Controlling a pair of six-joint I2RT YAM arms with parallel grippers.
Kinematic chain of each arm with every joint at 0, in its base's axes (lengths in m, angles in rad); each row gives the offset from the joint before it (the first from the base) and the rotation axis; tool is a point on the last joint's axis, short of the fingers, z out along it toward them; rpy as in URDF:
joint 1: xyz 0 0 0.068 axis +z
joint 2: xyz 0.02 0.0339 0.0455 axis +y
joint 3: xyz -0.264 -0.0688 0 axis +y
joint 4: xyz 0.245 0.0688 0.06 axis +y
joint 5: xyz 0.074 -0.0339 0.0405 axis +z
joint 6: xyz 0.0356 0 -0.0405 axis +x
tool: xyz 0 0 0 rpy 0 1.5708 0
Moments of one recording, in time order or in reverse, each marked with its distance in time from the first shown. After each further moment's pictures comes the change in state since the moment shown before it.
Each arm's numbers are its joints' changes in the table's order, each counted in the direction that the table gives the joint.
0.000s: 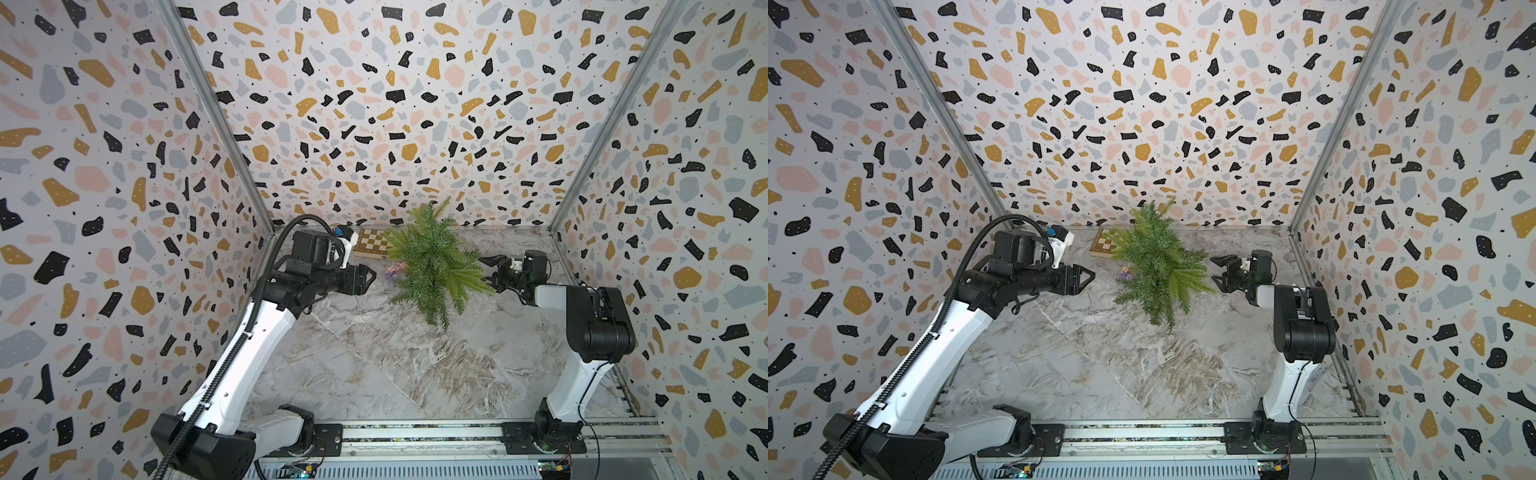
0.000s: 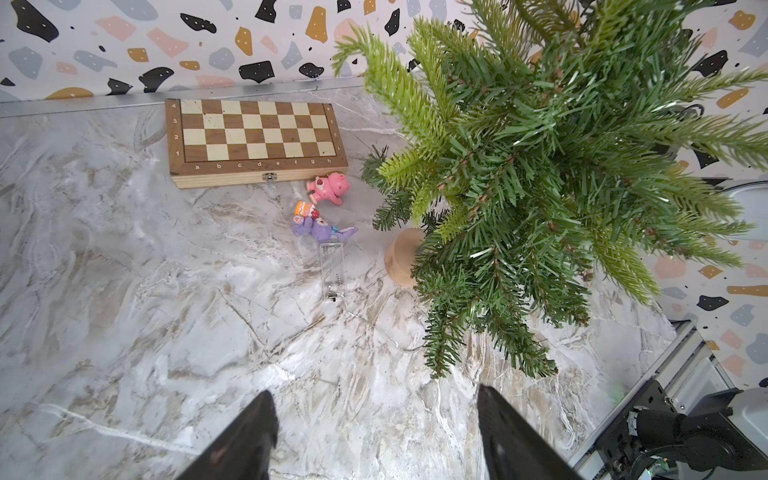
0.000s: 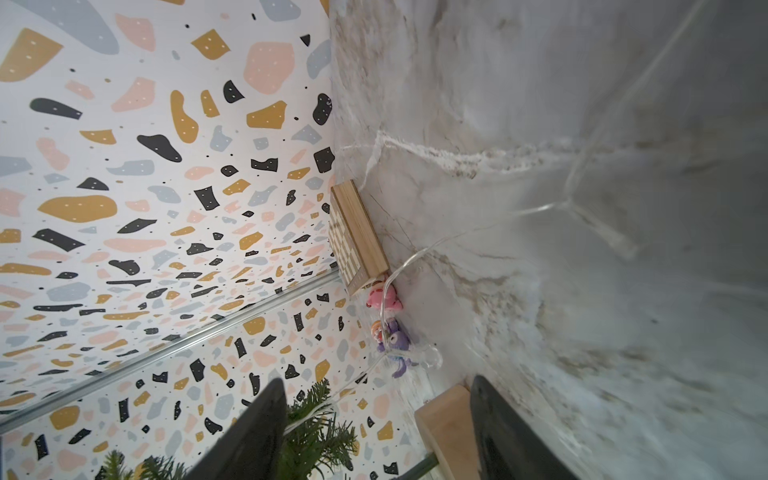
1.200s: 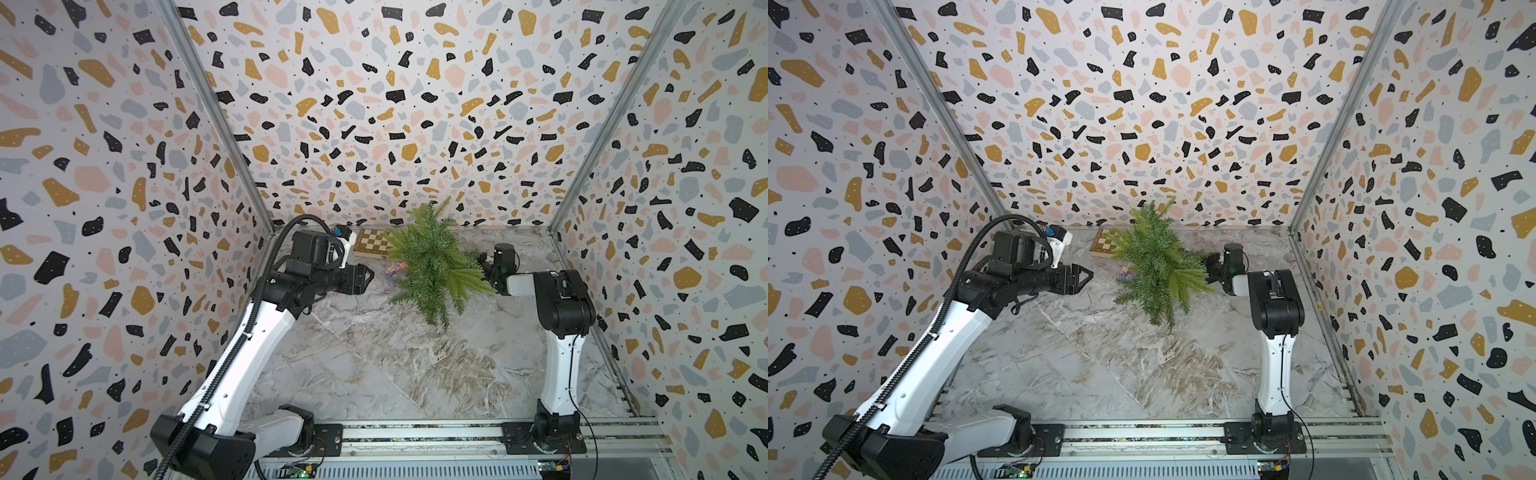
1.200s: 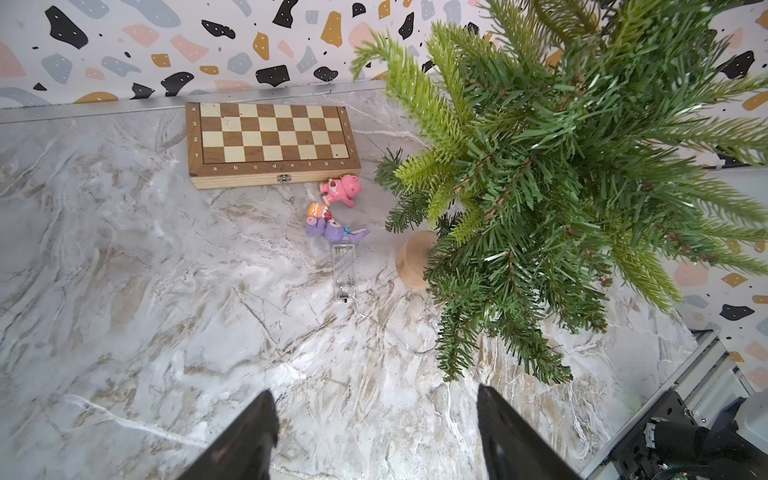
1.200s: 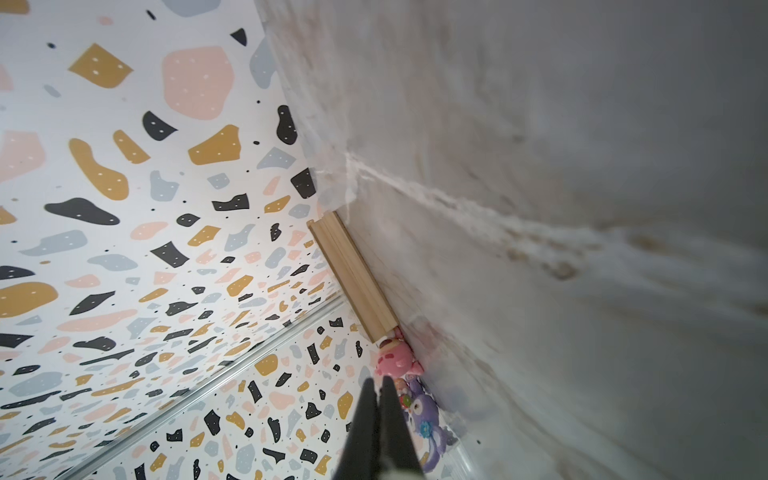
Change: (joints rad) left arm 0.000 -0.004 0.002 -0.001 0.037 0.001; right arm 0.124 0.278 -0.278 -0.050 -0.114 0.186
